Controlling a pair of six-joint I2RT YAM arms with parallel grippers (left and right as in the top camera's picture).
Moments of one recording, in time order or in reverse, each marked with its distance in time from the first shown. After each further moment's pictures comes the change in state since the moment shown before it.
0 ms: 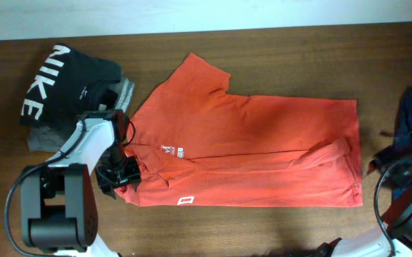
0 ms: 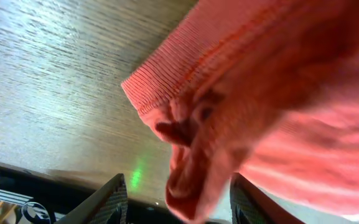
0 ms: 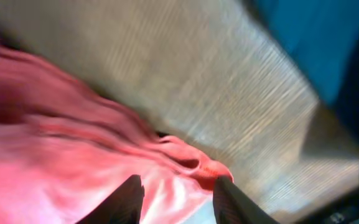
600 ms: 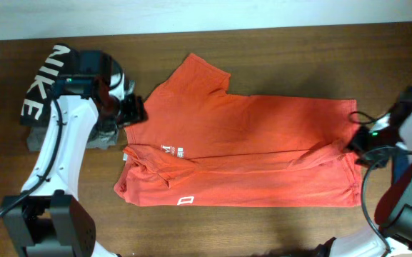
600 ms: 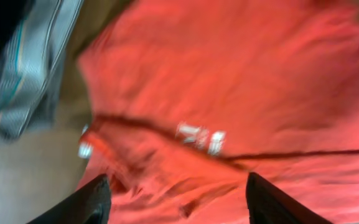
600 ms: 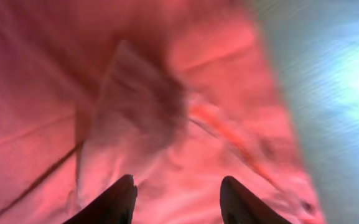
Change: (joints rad) left arm 0.000 -0.076 0.424 0.158 0.245 0.188; right arm 0.218 -0.003 -0.064 0.166 -0.145 -0.187
